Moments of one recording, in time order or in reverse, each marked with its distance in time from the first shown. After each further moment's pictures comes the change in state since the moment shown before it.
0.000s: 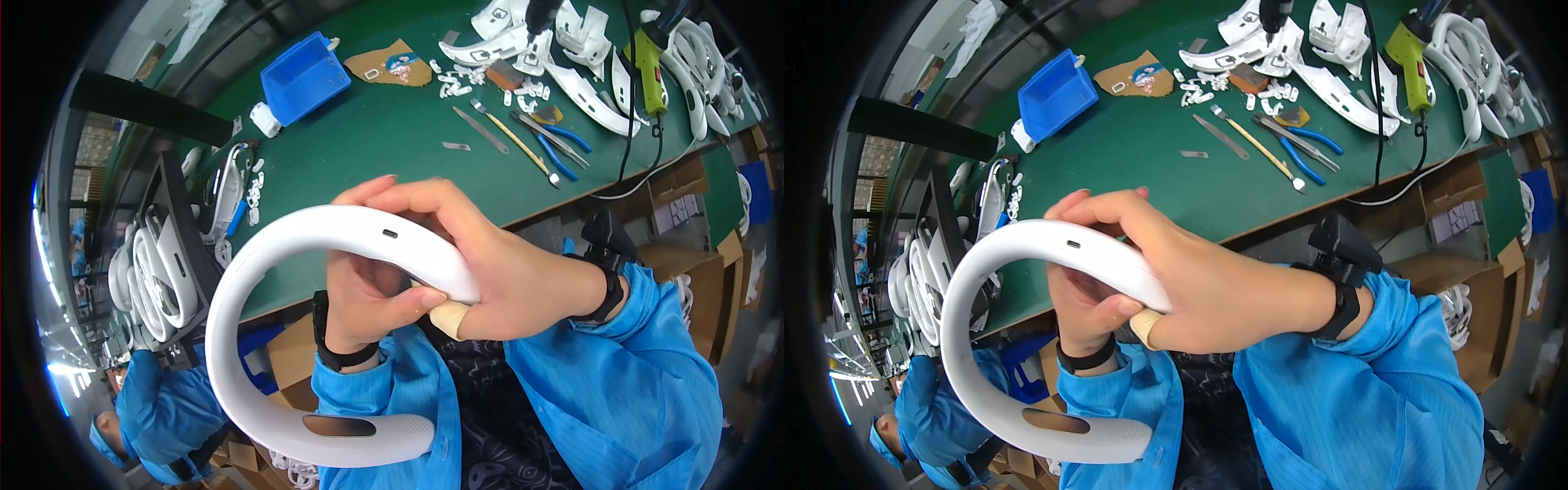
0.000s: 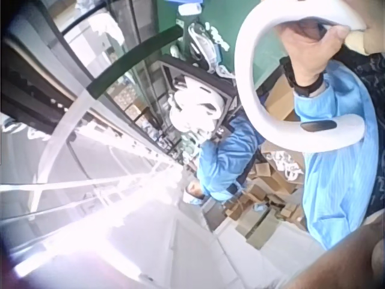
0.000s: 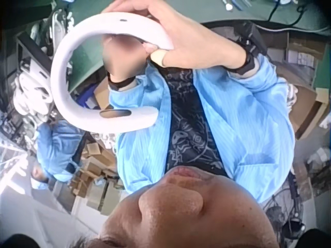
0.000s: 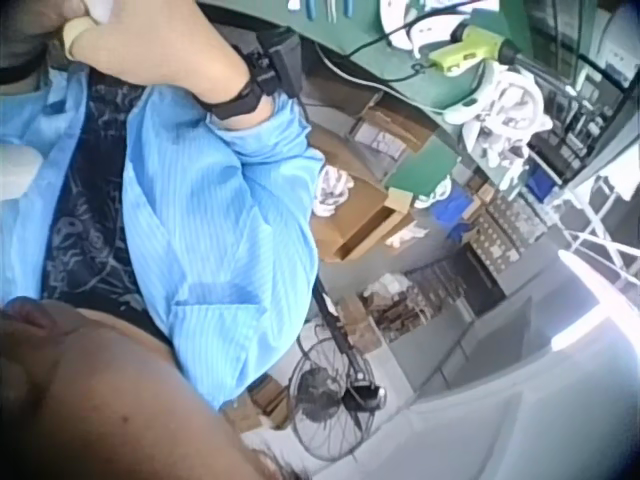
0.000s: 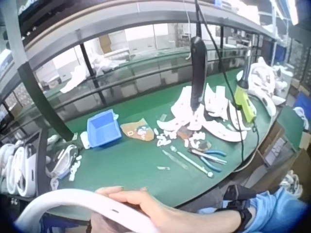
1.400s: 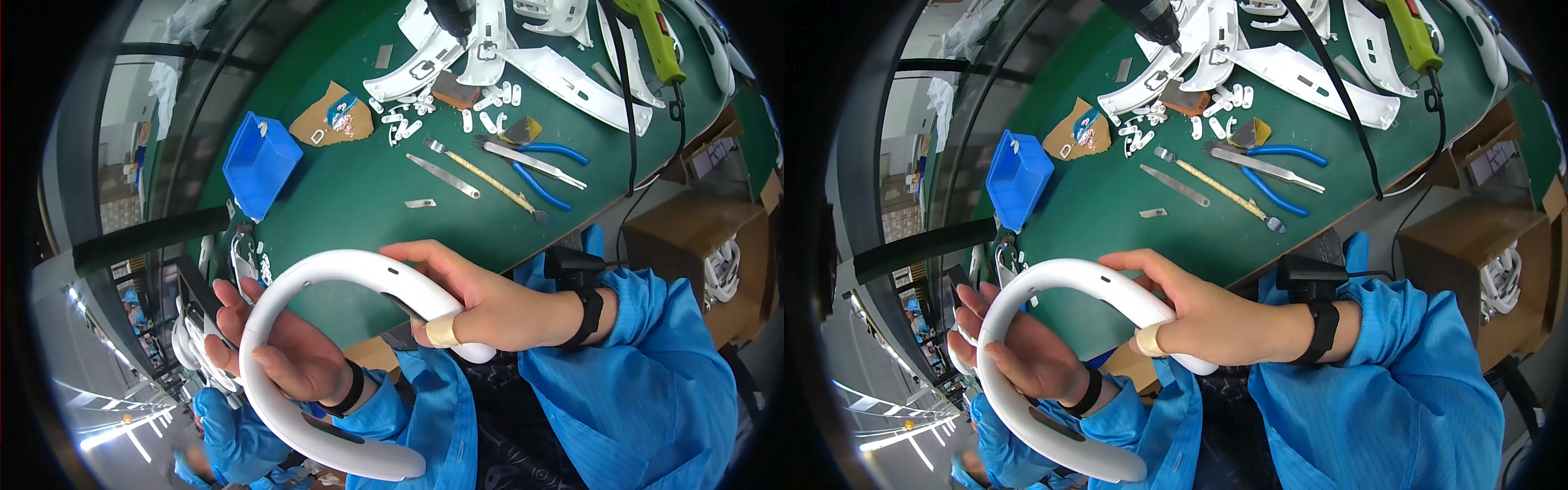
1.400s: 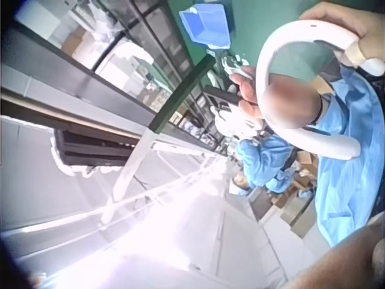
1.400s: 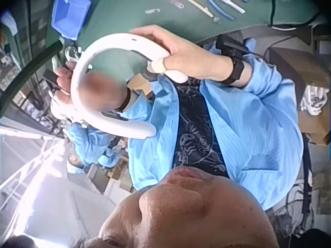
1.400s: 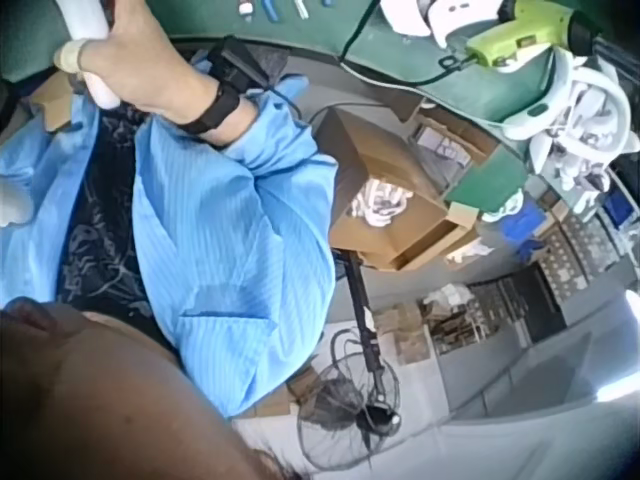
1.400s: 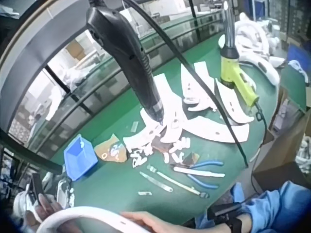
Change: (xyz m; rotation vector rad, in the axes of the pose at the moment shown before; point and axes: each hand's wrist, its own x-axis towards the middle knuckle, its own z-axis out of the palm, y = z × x) left_hand 0.064 0.019 -0.017 0.575 0.185 0.669; right_hand -0.024 0.040 -0.051 0.816 0.241 0.363
